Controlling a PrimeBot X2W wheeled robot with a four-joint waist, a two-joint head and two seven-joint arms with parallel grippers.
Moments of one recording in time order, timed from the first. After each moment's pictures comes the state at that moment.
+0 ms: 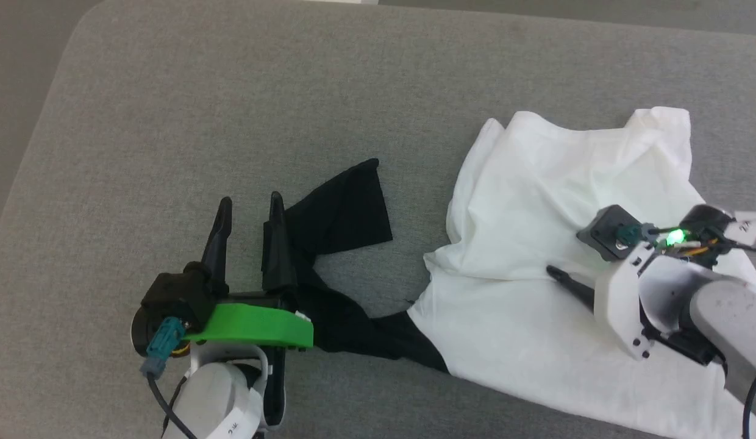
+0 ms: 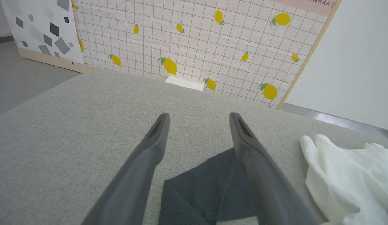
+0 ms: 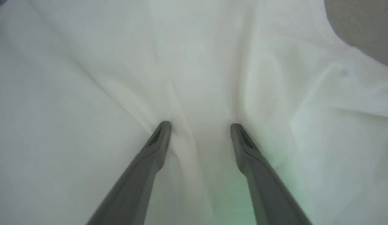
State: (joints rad) left arm -0.17 0.06 -0.21 -0.01 -0.33 0.12 -0.25; right arm -0.61 -0.71 0.85 0.18 0.54 0.13 0.38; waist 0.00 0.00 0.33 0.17
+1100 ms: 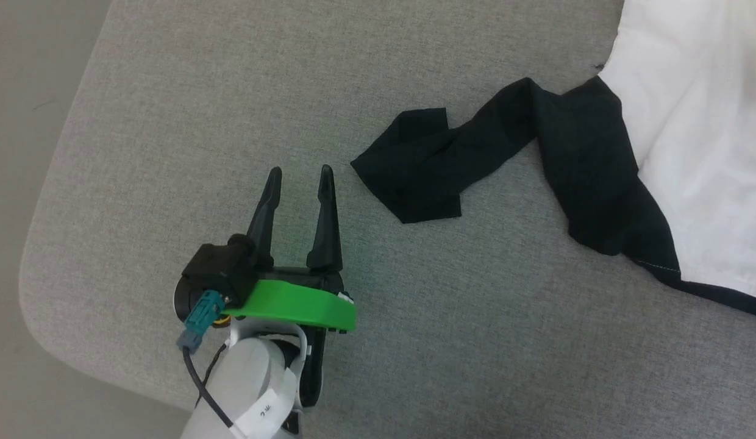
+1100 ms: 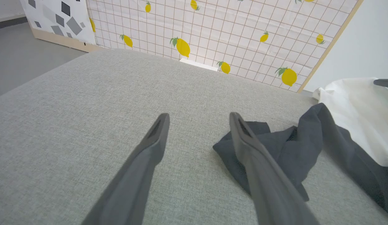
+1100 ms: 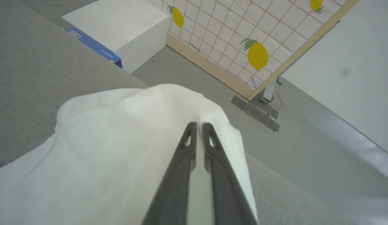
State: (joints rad) left arm -0.26 0.05 -0.34 -0.01 -0.40 0.16 -0.25; right arm -1.16 -0.58 0.44 0.82 0.27 0.13 0.24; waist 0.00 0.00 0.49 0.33
